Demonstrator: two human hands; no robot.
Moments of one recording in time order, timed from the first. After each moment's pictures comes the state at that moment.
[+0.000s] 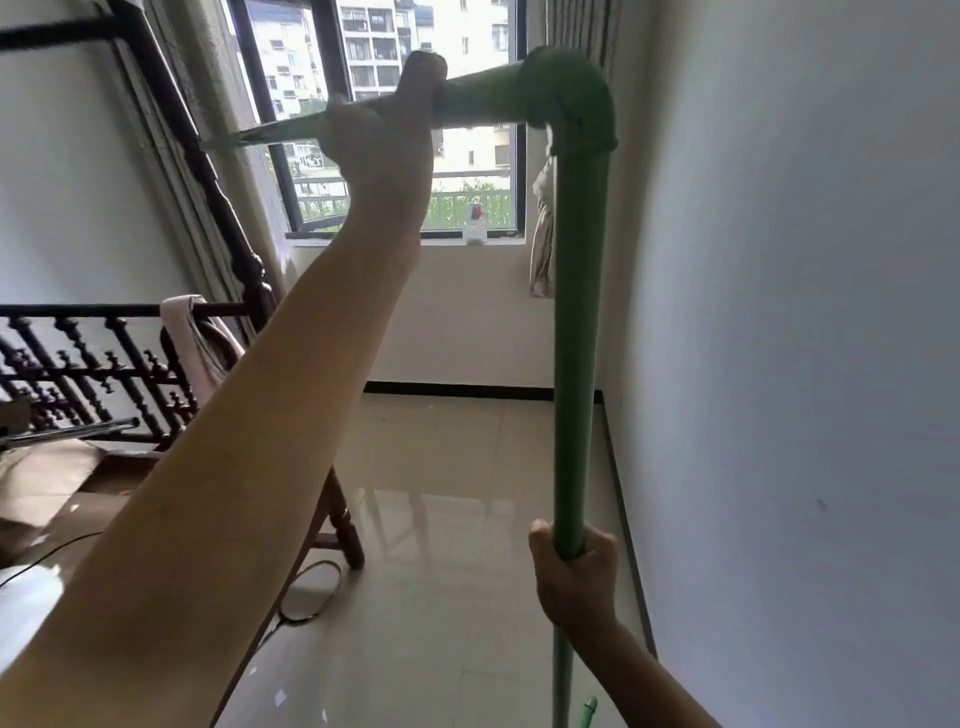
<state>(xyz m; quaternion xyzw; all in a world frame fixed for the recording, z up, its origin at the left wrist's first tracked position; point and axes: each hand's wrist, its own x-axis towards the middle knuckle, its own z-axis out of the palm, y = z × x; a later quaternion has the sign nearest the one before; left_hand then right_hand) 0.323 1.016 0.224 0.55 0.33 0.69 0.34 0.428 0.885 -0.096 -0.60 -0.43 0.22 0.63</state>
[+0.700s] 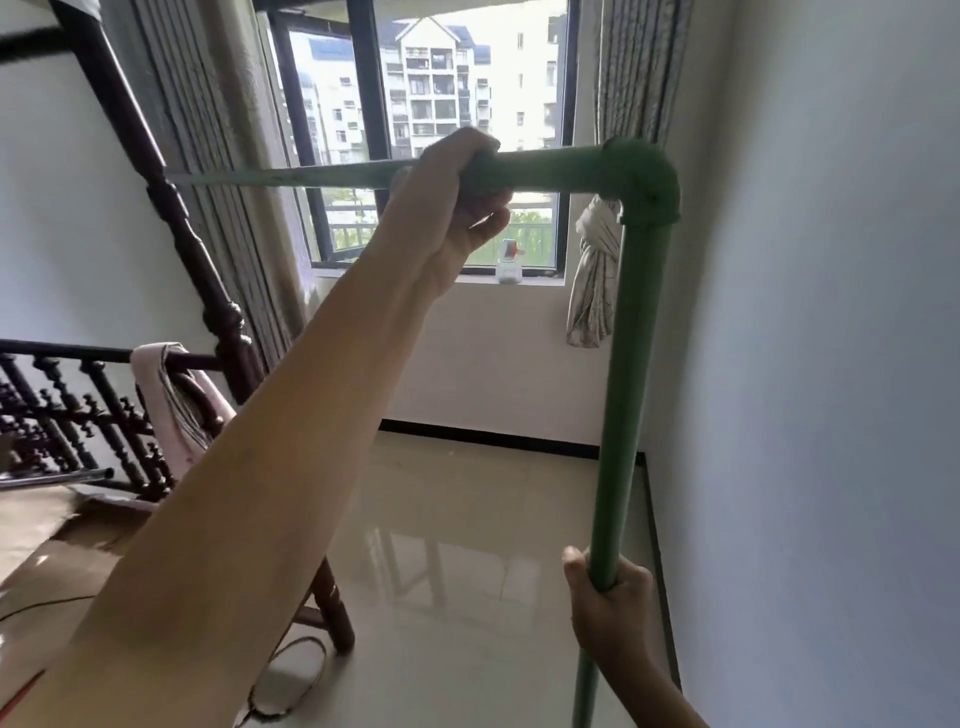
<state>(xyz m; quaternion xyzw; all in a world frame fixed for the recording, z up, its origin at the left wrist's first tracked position) 0.413 1.244 0.219 0.52 0.25 0.61 0.55 0.551 1.132 -0.109 -0.60 -0.44 0.23 0.63</state>
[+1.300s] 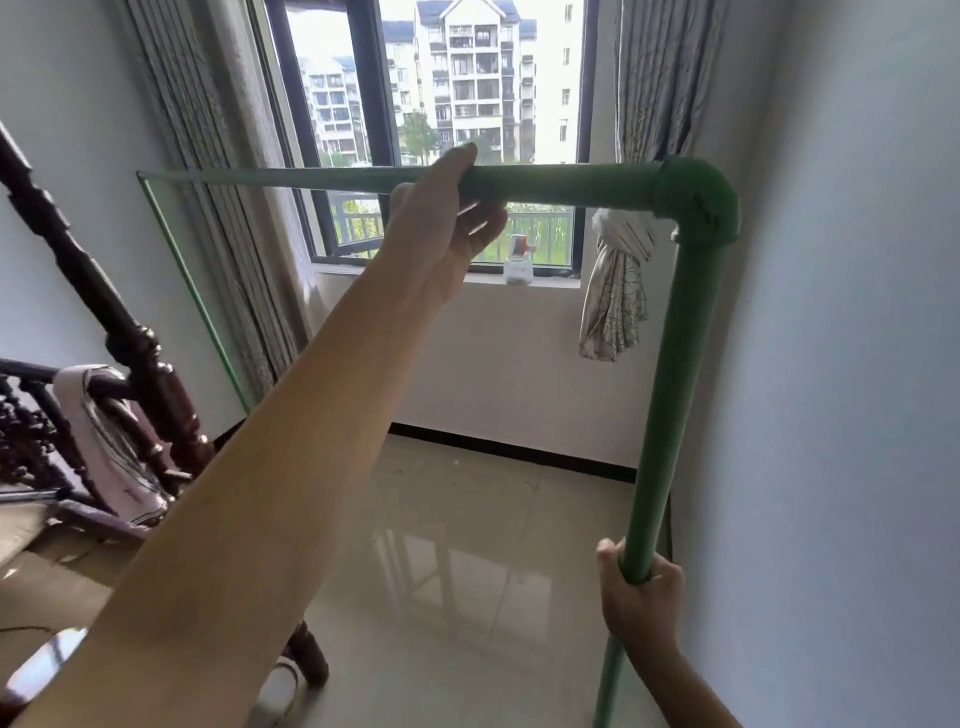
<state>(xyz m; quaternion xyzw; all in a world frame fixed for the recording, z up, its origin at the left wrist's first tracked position) 0.552 1.436 0.205 0.41 0.27 0.66 0.57 0.722 1.327 -0.126 -0.62 -0.42 0.24 0.62</state>
